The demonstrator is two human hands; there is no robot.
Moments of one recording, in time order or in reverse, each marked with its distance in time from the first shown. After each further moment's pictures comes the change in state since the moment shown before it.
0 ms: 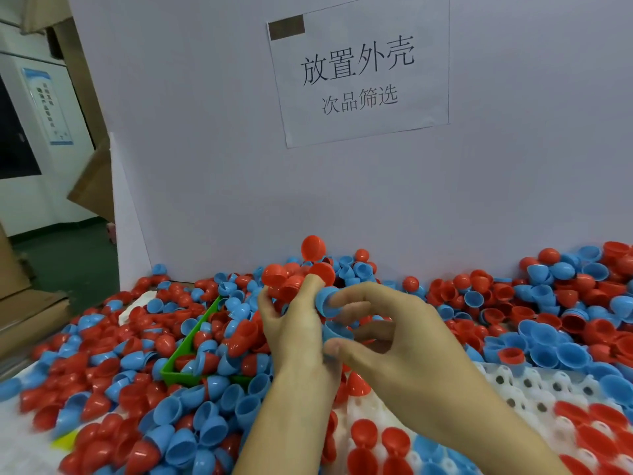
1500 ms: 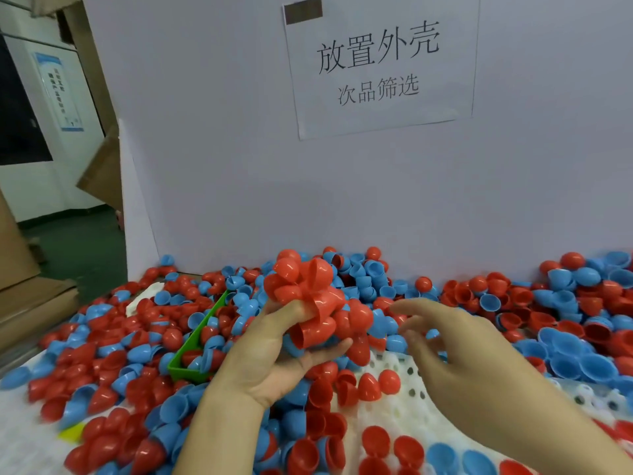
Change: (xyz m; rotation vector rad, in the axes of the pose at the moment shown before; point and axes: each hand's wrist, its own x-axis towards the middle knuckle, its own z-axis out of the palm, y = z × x) left_hand 0.035 0.029 -0.051 0.096 -0.623 -0.204; right_hand 0.005 0.019 -0.026 -0.405 -0.016 0.086
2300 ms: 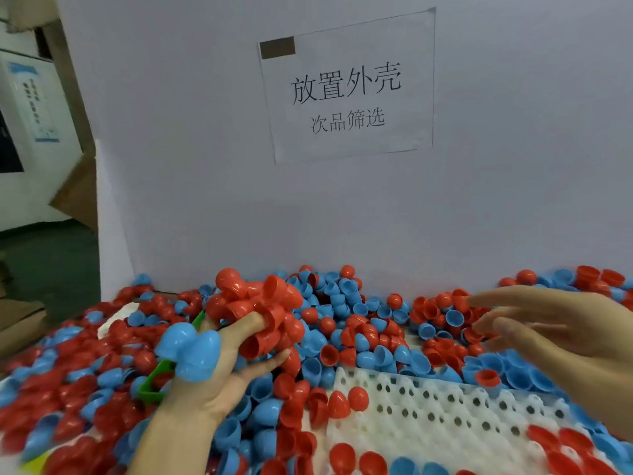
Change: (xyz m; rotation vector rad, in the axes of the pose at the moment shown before) left_hand -0.003 0.012 -0.002 0.149 0.238 0.228; right_hand -0.044 0.024 -0.110 -0.057 0.083 -0.047
